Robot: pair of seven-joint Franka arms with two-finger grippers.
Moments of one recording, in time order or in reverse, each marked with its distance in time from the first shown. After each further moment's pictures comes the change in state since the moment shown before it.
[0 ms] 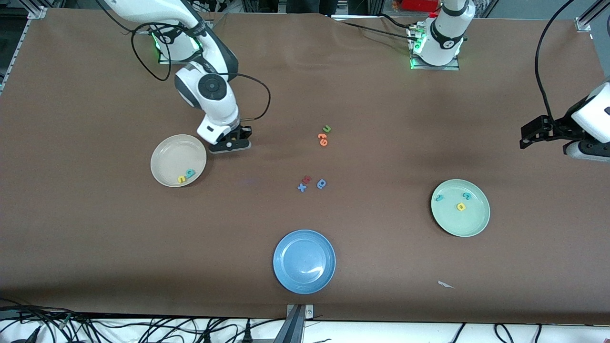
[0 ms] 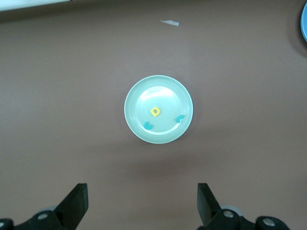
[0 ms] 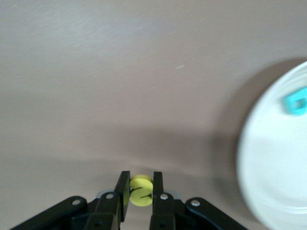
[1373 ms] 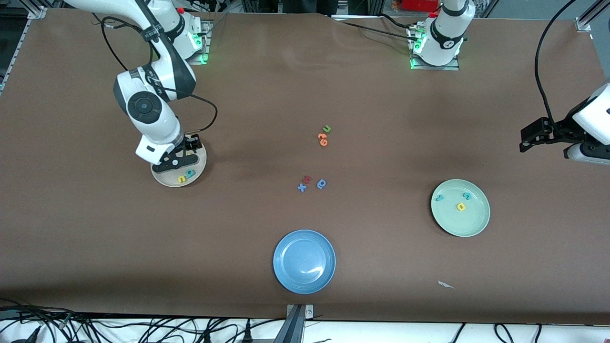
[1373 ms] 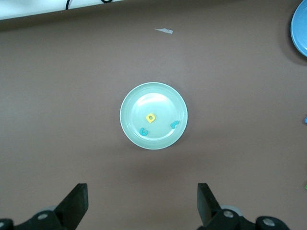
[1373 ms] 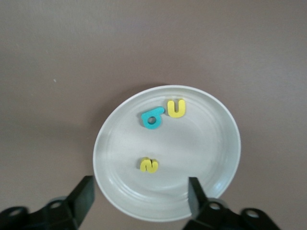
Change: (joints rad) left arm -0.003 0.031 -0.012 0.044 -0.014 -0.009 -0.002; right arm -0.168 -0.074 -0.047 0.155 0.083 -0.288 -0.392
